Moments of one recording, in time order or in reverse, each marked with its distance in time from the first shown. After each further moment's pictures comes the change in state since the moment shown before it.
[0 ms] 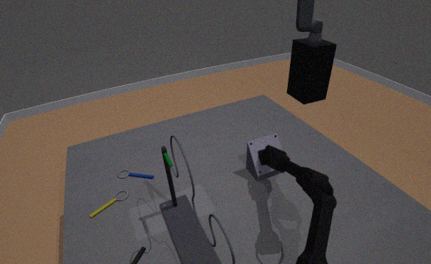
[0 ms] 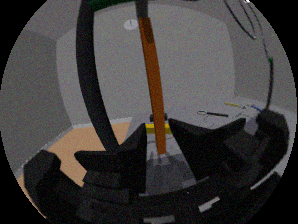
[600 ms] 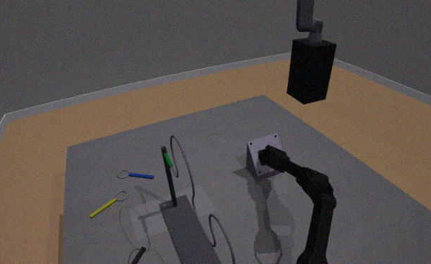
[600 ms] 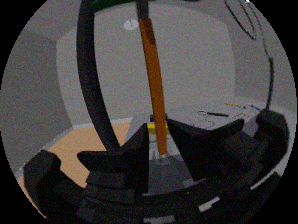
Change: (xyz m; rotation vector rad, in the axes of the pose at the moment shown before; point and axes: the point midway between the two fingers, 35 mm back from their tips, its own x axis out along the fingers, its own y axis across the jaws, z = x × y) arm 0.000 0.001 0.001 0.002 -0.001 0.001
